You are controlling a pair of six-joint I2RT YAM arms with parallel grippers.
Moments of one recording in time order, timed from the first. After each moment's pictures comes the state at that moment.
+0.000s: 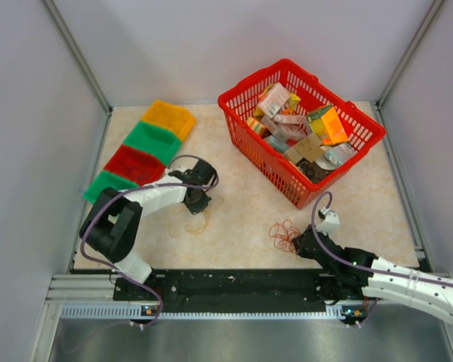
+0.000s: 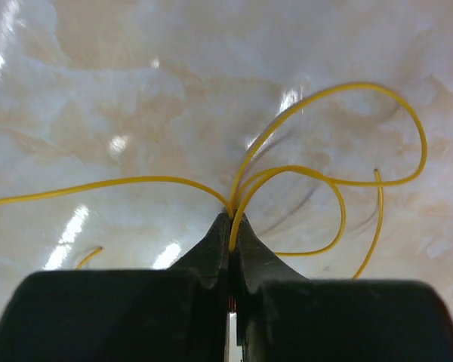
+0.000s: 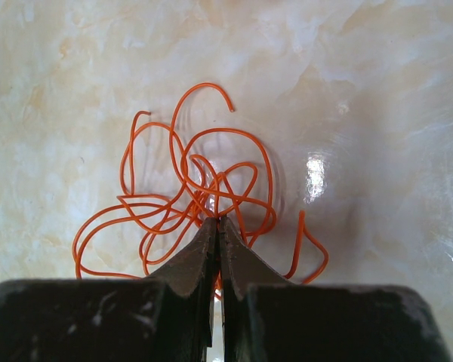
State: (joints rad) left arm -0.59 1.65 0.96 -0.62 -0.27 -1.23; right arm 1.07 0.49 0.10 -0.36 0.56 1.07
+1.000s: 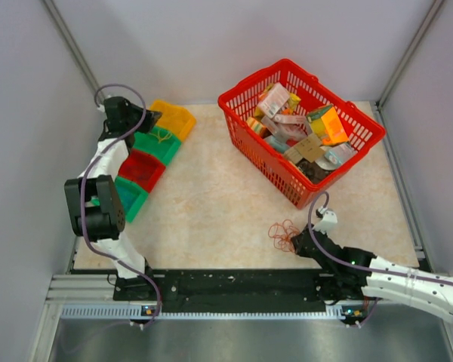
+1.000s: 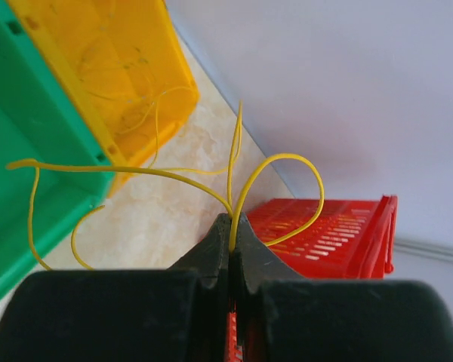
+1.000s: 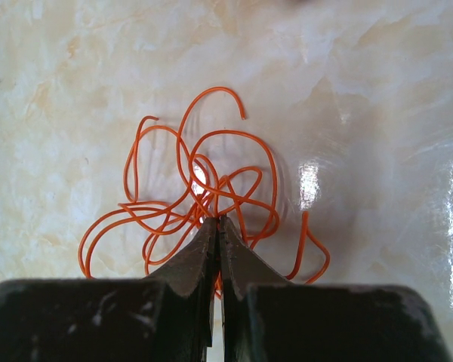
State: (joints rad) left arm 0.10 1.75 1.34 0.04 0.31 -1.08; right arm 1.07 0.52 0.10 -0.31 0.56 1.02
